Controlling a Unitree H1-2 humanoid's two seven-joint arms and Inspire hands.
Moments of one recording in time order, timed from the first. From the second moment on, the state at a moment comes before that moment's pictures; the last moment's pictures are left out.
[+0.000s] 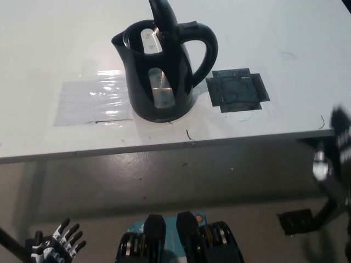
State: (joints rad) left_arm 0.19 0.13 0.19 0.11 -0.39 -0.10 -0.30; right_arm -0.13 -0.11 -0.06 -0.27 -0.02 -0.17 0.02
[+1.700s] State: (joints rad) left_arm 0.32 0.12 0.12 0.10 -0.44 -0.18 -0.41; right_arm -1.23 0.20 0.02 0.65 -0.11 0.21 -0.15
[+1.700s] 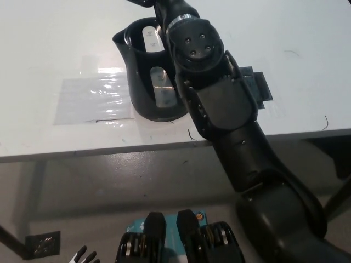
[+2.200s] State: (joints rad) left_arm 0.33 0.12 0.12 0.10 -0.45 -0.18 -0.41; right_arm -1.23 0.19 0.02 0.60 -0.10 0.21 -0.15
